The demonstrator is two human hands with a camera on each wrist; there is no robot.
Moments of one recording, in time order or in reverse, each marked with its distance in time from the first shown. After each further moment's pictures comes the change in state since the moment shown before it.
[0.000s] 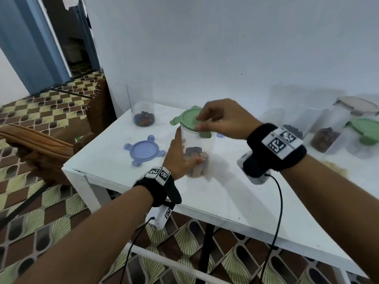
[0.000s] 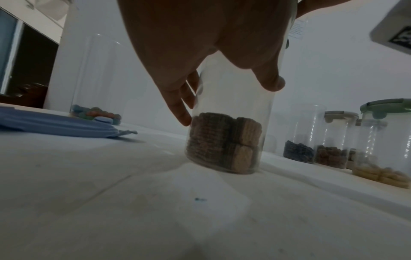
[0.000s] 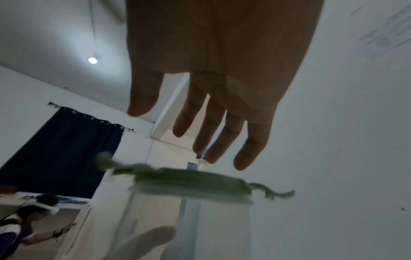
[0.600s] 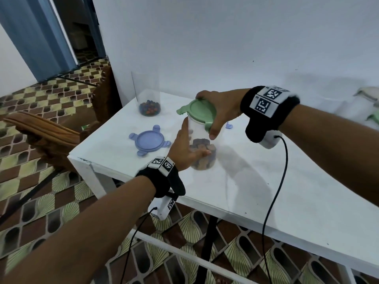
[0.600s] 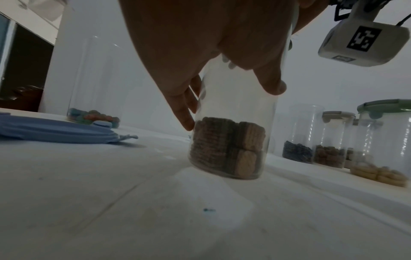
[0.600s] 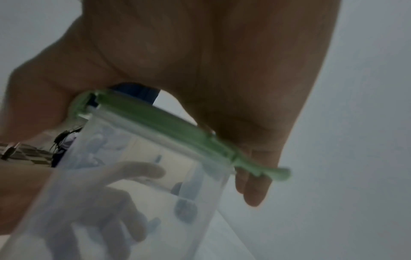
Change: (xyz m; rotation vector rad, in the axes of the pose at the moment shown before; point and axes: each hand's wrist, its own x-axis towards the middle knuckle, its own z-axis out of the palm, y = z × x) left_hand 0.002 0.001 -0.003 0.025 -0.050 0.003; right_hand 0.056 0.004 0.001 -0.506 -0.535 0.259
